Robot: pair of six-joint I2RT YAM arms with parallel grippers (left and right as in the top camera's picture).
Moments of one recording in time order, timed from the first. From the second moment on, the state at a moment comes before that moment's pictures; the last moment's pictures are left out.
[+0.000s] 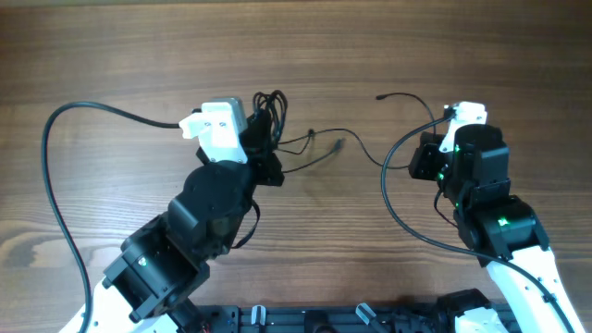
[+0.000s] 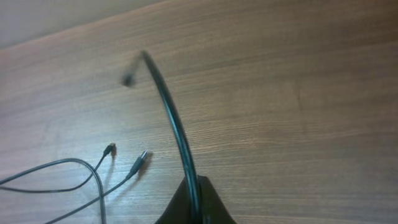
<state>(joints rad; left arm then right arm) -0.80 0.91 1.02 -0.35 -0.49 -0.54 0.22 0.96 0.78 -0.48 0.07 0.37</state>
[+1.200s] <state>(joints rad) -0.80 1.00 1.02 -0.30 0.52 0.11 0.22 0.66 0.78 -0.43 -0.74 -0.11</state>
